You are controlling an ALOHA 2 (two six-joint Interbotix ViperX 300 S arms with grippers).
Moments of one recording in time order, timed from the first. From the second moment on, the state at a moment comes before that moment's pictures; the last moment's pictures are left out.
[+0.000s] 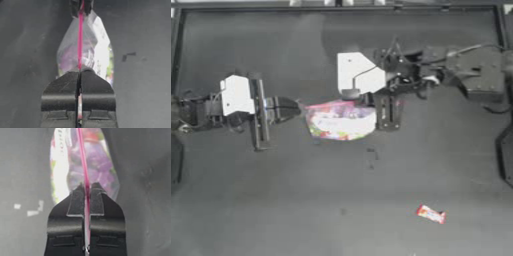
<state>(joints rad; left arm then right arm) 0.31 -0.20 1.03 0.10 -0.52 0.03 -0.31 -0.02 0.34 -0.03 0.81 -0.21</state>
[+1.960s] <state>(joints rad) 0.31 -0.21 1.03 0.10 -0.51 0.03 -0.34 -0.25 0.62 -0.12 0.77 -0.06</state>
